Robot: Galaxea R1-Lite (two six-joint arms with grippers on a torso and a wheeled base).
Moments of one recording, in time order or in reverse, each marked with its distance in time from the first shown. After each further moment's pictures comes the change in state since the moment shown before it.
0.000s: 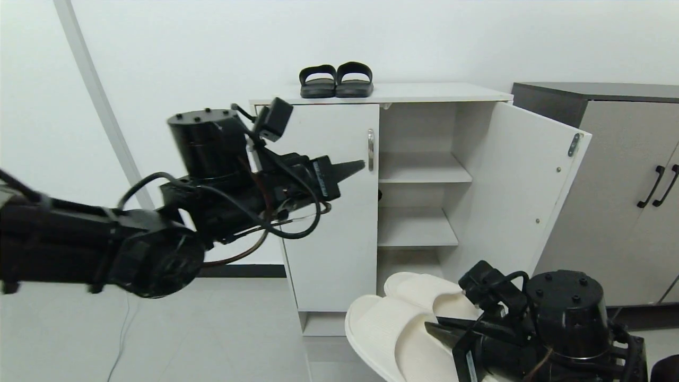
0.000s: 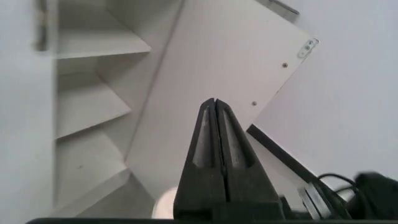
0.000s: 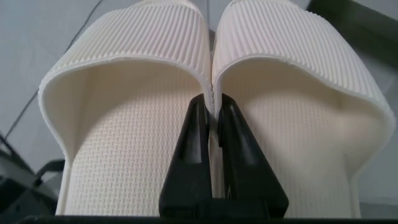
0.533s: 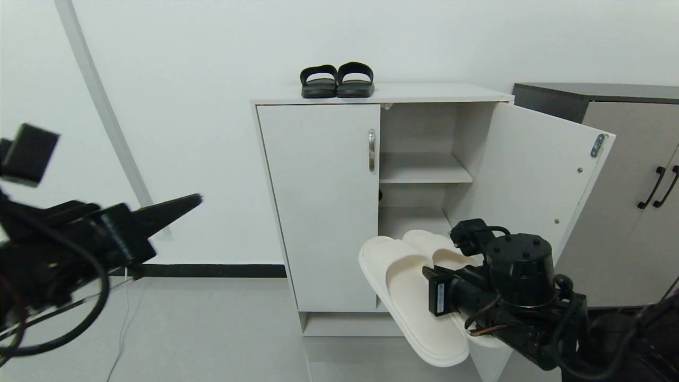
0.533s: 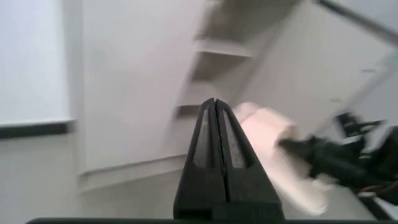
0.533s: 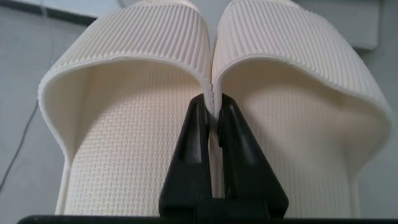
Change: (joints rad) left arm 0.290 -0.619 0.455 0.261 0.164 0.102; right arm -0.028 0.120 -0.224 0.009 -0.299 0.142
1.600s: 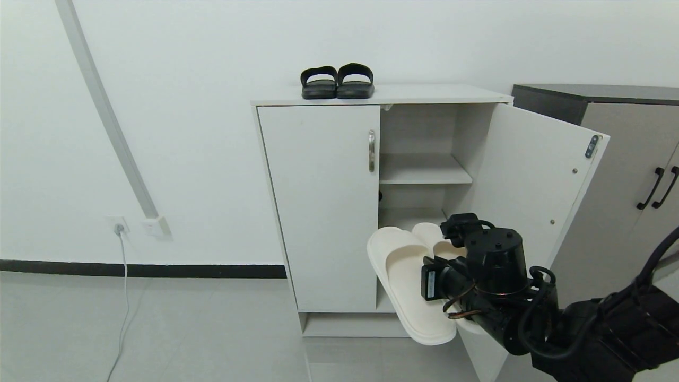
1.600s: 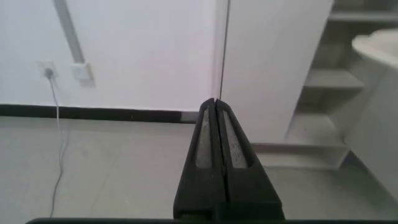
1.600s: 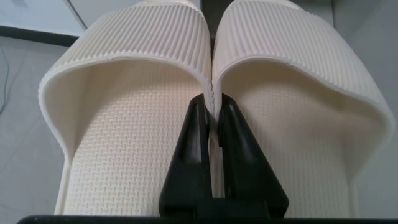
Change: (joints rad) left arm 0.217 -1.106 0.534 0.563 0.285 0.306; right arm -0.010 0.072 -0.088 0.020 -0.126 0.000
